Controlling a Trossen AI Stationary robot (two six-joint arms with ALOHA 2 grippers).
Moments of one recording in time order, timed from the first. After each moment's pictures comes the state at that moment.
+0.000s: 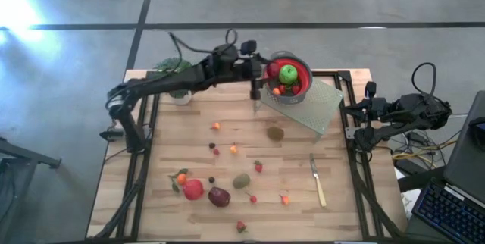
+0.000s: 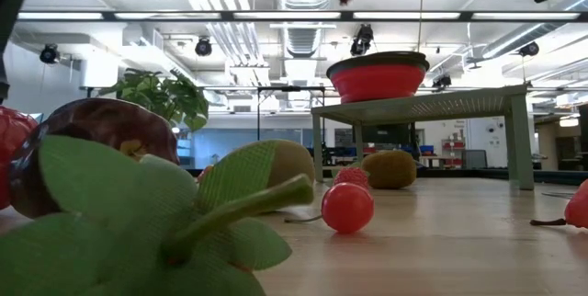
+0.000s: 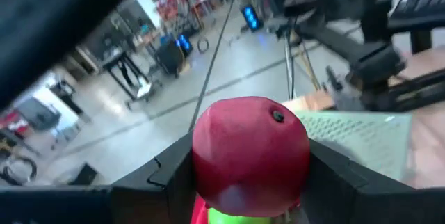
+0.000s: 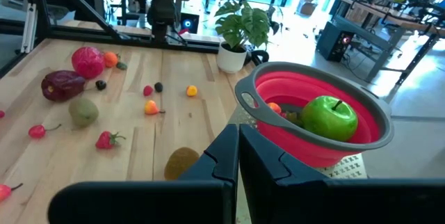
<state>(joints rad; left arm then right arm) 0.32 1.72 1.63 0.00 0.09 0.54 0.28 0.18 0.80 -0.91 0.47 -0.03</state>
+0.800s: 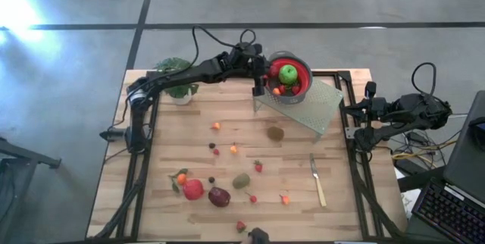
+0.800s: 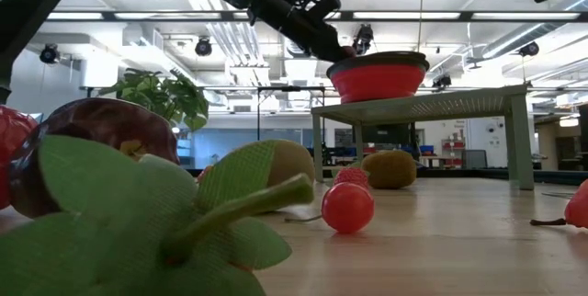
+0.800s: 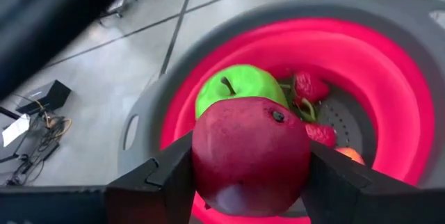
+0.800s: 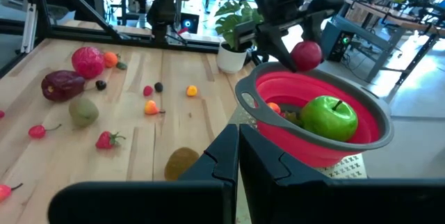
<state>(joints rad) 0.42 1.92 1.73 -0.20 0.08 0.53 0.28 0.18 0.80 -0.91 0.47 -0.03</state>
